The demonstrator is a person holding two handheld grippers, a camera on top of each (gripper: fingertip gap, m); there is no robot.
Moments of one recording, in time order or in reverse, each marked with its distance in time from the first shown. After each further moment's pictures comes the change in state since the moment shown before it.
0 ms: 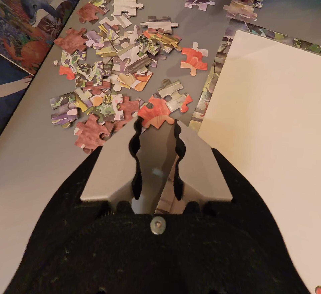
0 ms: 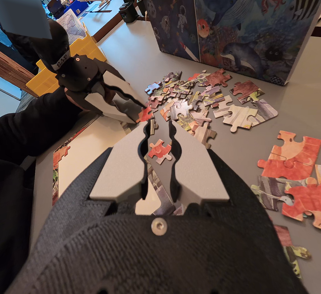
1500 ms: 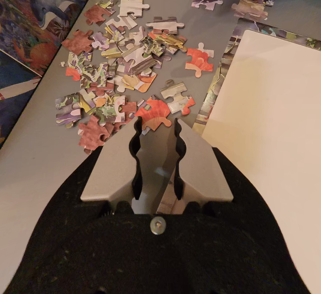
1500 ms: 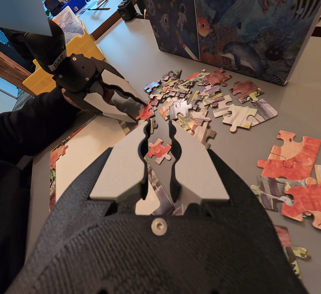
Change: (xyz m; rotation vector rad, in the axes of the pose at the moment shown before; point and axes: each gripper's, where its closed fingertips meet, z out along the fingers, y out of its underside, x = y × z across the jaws) left arm -0.003 -0.001 0.002 -0.002 -0.051 0.006; right arm 0.001 0.001 0.001 -0.005 0.008 -0.009
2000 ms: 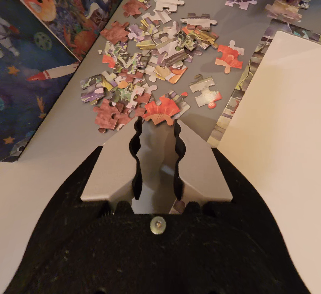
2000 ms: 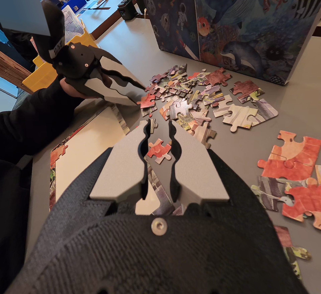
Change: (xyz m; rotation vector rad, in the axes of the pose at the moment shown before) left arm -0.032 0.007 -0.018 -0.002 -0.086 -0.057; right arm 0.000 0.000 0.000 -0.002 -0.001 -0.001
